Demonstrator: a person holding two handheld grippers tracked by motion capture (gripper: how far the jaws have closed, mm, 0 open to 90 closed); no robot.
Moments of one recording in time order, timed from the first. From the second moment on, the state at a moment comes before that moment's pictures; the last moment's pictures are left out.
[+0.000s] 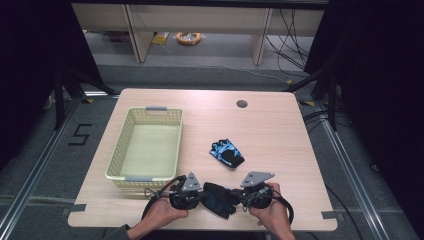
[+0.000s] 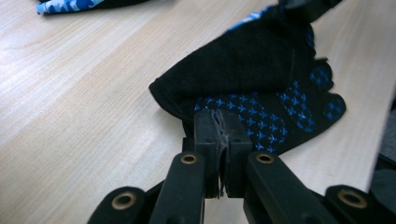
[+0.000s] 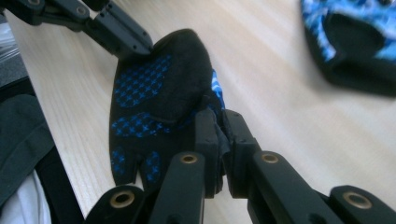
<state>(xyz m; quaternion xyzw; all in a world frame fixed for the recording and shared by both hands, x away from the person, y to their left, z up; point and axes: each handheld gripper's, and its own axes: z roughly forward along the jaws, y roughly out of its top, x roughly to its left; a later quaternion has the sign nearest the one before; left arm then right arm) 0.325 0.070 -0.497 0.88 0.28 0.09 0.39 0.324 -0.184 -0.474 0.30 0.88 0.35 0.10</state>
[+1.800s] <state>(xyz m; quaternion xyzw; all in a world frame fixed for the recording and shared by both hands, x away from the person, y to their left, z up) 0.303 0.104 -0.488 0.83 0.35 0.06 0.43 0.429 -0.149 -0.470 0.32 0.88 0.31 0.14</state>
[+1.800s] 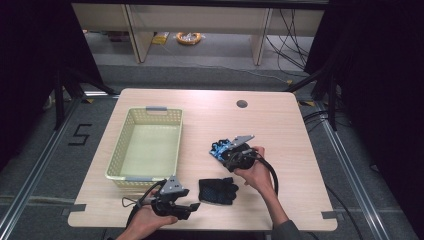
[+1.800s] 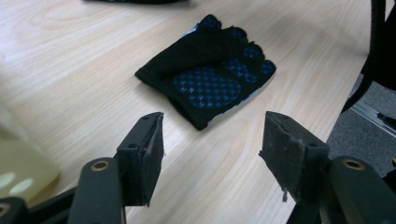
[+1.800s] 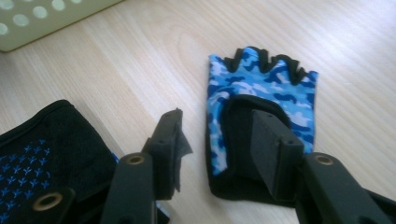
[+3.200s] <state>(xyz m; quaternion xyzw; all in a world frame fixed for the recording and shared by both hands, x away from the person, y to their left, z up) 0.309 0.110 -0.487 0.82 0.36 0.06 0.44 0.382 -0.166 -0.427 0.37 0.83 0.41 0.11</state>
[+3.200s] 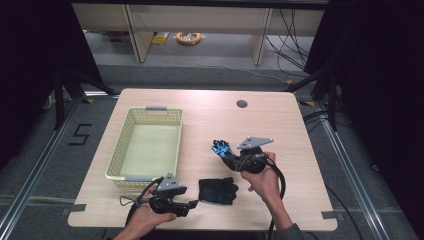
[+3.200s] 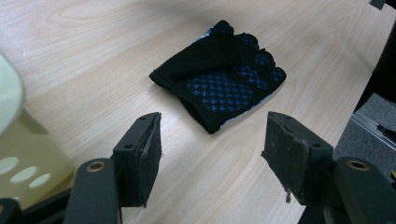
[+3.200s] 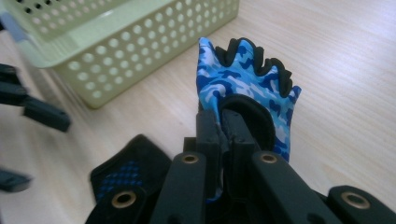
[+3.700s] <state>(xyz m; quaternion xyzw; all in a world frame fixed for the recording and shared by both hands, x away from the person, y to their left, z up) 0.304 0.112 -0.481 0.82 0.35 0.07 0.44 0.320 -0.169 -0.447 0.38 0.82 0.42 0.08</state>
